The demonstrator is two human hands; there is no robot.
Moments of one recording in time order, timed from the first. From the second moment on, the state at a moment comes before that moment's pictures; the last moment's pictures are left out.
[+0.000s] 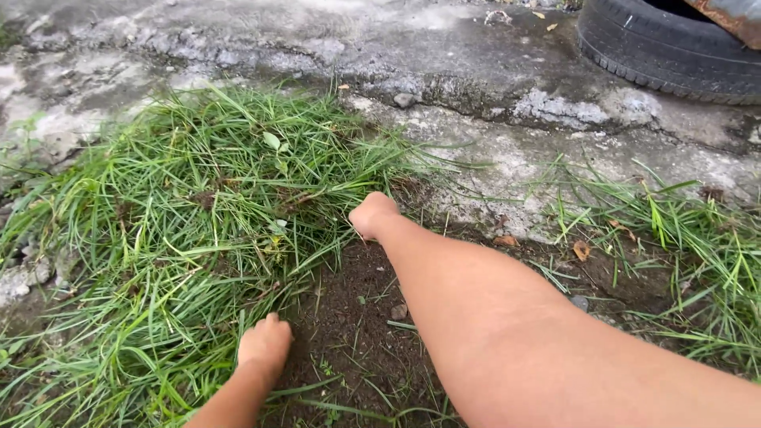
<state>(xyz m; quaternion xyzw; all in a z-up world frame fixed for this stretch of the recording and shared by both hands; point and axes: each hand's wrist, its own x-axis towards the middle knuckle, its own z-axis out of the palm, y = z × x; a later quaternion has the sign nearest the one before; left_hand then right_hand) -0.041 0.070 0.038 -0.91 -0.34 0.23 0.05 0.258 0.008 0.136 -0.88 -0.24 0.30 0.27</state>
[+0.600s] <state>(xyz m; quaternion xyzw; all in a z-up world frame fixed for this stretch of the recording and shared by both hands) -0.020 0.082 0.117 -0.84 -0.49 -0.17 -0.15 0.252 0.000 0.159 -0.87 -0.24 0.32 0.28</state>
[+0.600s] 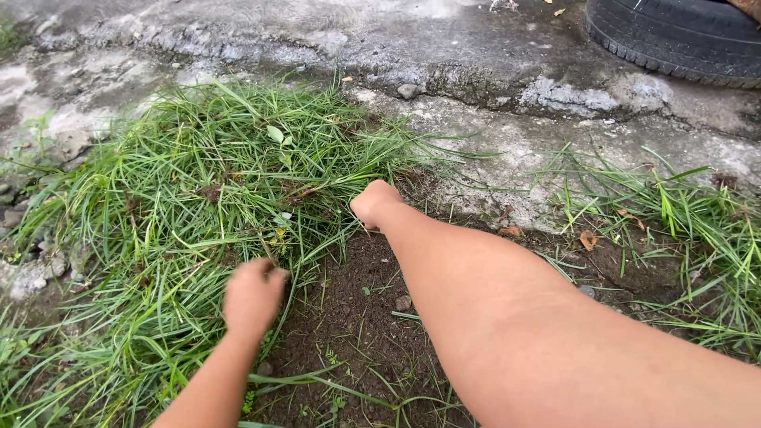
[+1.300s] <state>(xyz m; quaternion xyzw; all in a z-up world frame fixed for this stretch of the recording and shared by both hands) -0.167 0.074 0.073 -0.83 -0.46 0.32 0.03 0.230 -0.003 0.169 -0.86 -0.25 0.34 0.28</state>
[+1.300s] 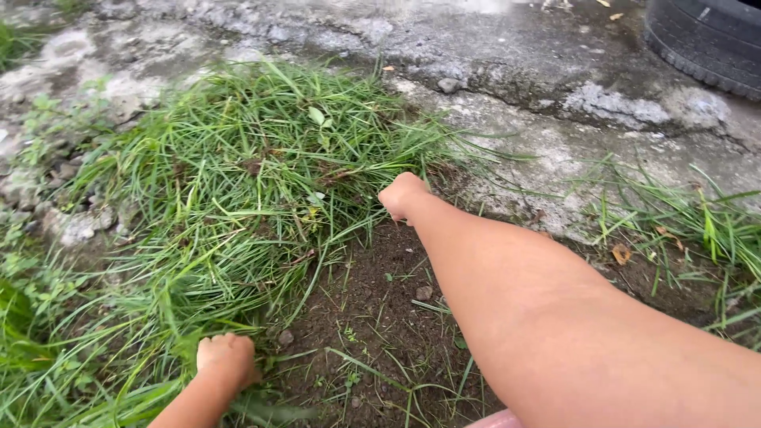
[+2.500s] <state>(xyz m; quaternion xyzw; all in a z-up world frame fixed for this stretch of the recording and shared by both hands) -0.208 0.125 -0.095 -0.80 -0.55 -0.02 -0.22 0.235 0.008 0.128 -0.85 -0.44 0.26 0.14</state>
